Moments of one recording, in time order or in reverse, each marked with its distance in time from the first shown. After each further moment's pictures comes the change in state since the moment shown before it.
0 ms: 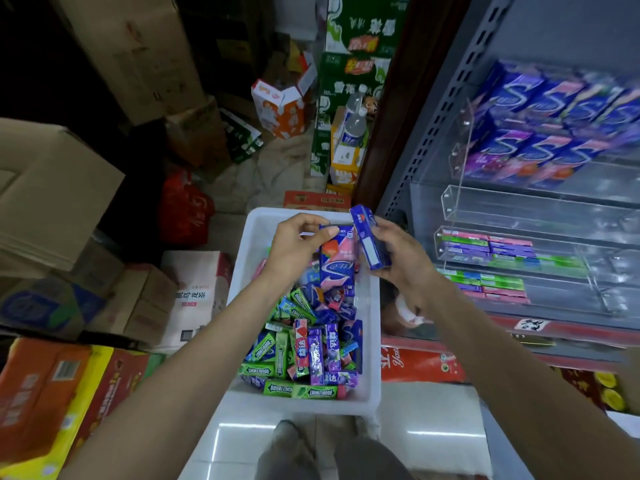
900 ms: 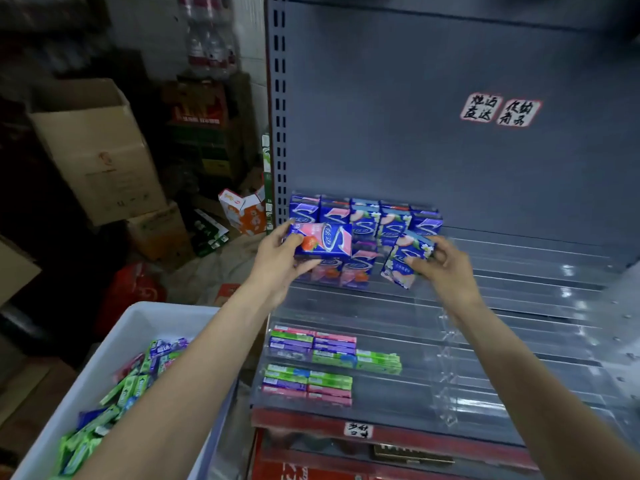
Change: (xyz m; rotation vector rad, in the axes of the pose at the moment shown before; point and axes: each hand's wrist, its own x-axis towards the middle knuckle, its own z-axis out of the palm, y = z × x) left_hand 0.018 0.155 0.264 -0.444 0.066 -0.016; right_hand -0.021 -0.165 -0.321 -0.236 0.211 -0.600
